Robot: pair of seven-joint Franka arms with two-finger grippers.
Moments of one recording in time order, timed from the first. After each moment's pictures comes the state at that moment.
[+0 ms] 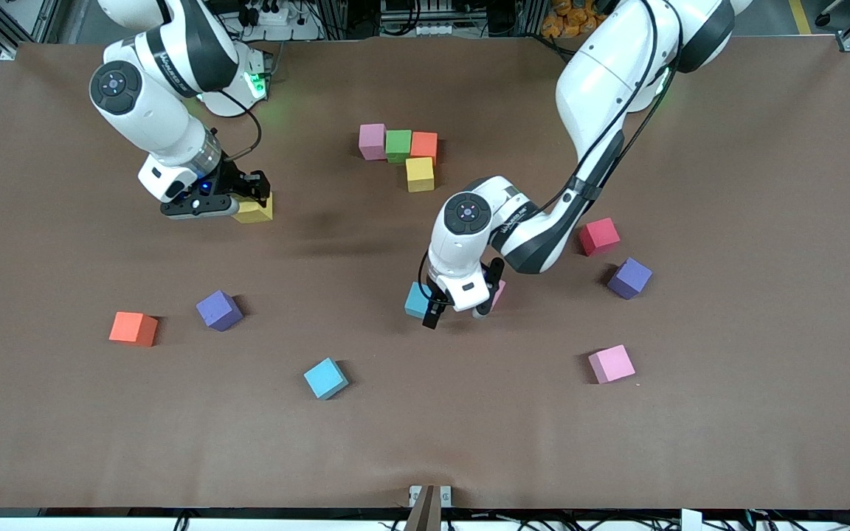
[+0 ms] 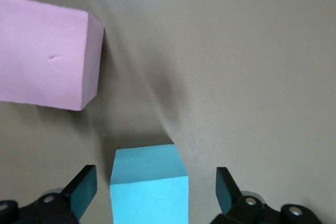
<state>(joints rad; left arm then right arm) -0.53 0.87 -0.26 -1.36 0.25 2.40 -2.06 0.55 -0.18 -0.21 -2.40 0.10 2.24 0.25</state>
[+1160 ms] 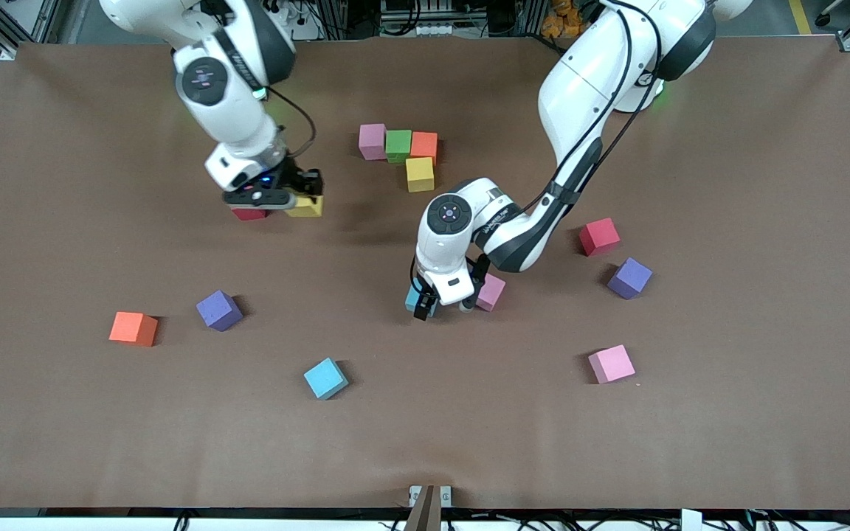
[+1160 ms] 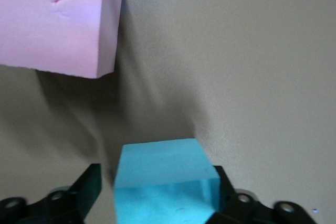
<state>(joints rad) -0.58 0.92 -0.24 -1.35 0.25 2.40 -2.08 0.81 -0.06 -0.20 -2.41 0.12 2.41 0.62</state>
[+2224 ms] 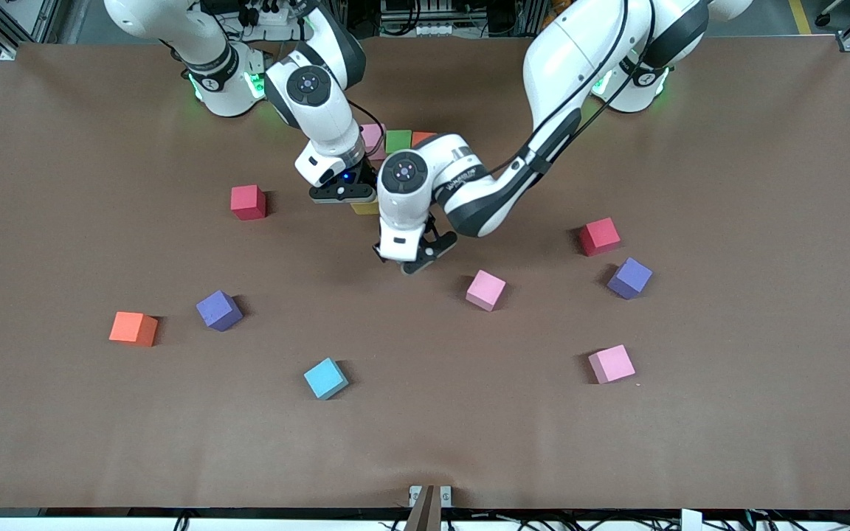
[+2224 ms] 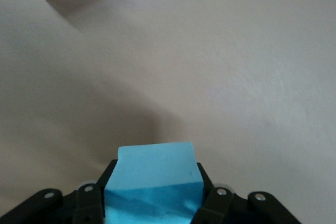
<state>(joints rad) -0.60 0.86 -0.41 -1.34 0.25 2.17 -1.57 0.99 0.13 -0.20 -2.35 0.18 2.56 0.69</state>
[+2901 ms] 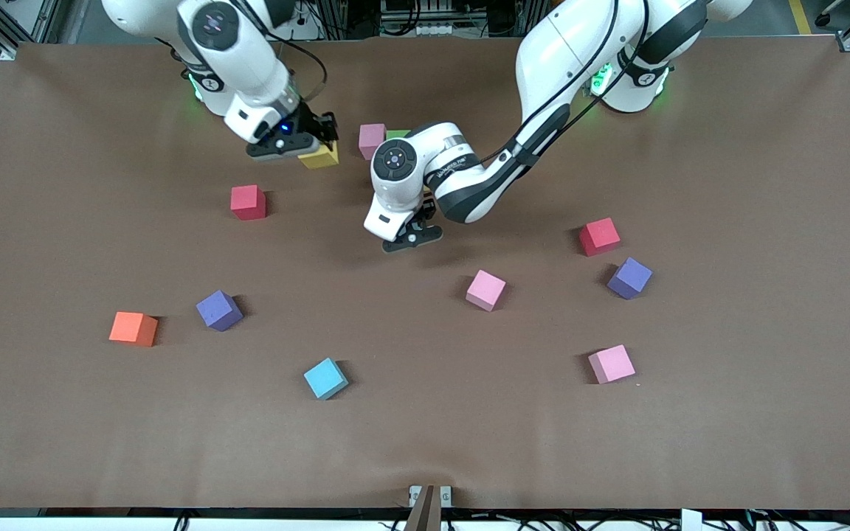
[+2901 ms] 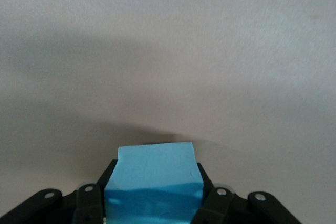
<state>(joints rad) -0.59 0.84 -0.46 -1.46 0.26 2.18 -1.31 0.87 -0.34 -0.21 -2.54 0.15 2.23 0.51</state>
